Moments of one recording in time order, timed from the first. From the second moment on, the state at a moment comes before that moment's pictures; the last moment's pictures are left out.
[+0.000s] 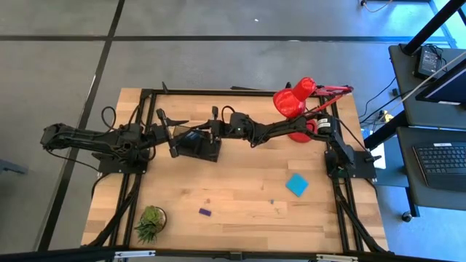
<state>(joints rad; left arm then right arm) -0.02 0.50 0.25 0.34 -0.42 0.33 -0.14 2.18 1.41 0.83 -0.11 -0.22</state>
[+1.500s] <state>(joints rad) -0.02 0.50 0.25 0.26 -0.42 0.28 0.00 1.70 1.33 -0.14 -0.12 -0.27</state>
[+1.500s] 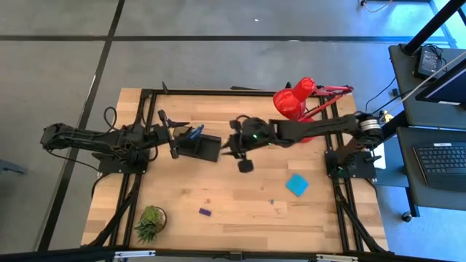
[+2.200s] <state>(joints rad) -0.02 0.57 0.25 0.23 -0.06 0.23 0.13 1.04 0.44 0.41 -0.11 -0.06</state>
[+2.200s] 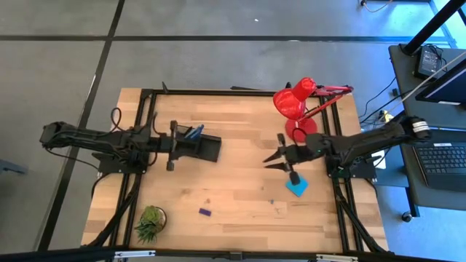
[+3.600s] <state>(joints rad) -0.50 1.61 1.16 -0.61 -0.10 -0.18 0.04 0.98 0.29 0.53 -0.07 -0.03</state>
